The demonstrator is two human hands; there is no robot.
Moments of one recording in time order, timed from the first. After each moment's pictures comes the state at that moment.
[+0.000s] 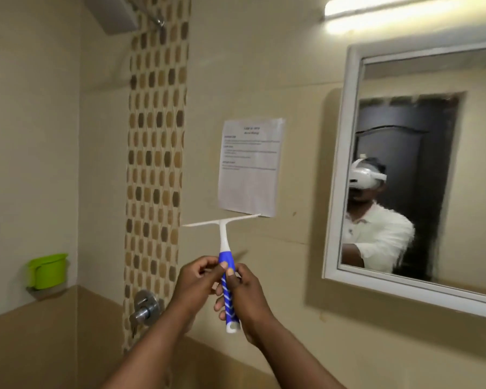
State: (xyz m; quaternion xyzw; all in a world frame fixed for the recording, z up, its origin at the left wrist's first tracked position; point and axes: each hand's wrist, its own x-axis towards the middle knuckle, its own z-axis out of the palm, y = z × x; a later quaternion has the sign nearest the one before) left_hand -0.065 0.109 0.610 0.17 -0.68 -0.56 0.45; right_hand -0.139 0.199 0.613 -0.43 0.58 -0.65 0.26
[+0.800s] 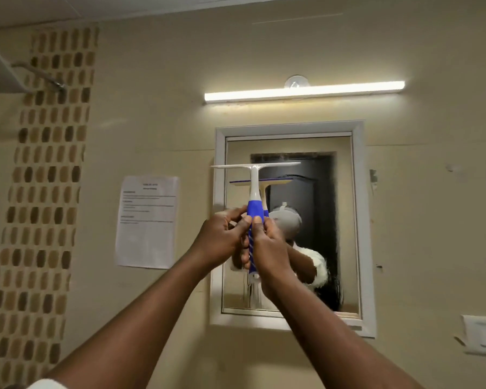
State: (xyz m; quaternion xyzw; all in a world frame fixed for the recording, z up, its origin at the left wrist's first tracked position) left_hand -0.178 0.314 0.802 -0.07 -0.81 -0.37 0.45; right_hand -0.232 0.408 0.779 -0.43 0.50 -0.75 0.01
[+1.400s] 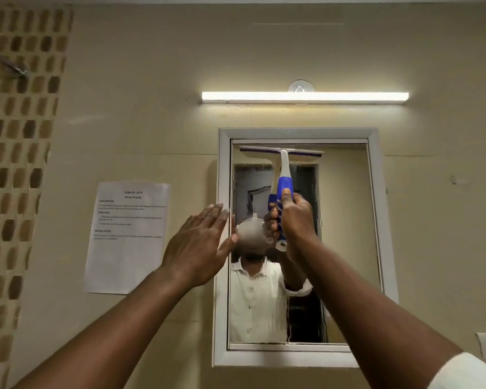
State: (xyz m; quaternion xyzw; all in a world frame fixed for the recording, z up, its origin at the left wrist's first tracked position) left_hand -0.224 0.210 0.811 0.02 -0.88 0.05 0.48; right_hand -0.312 0.368 0.852 -0.34 0.48 -0.81 -0.07
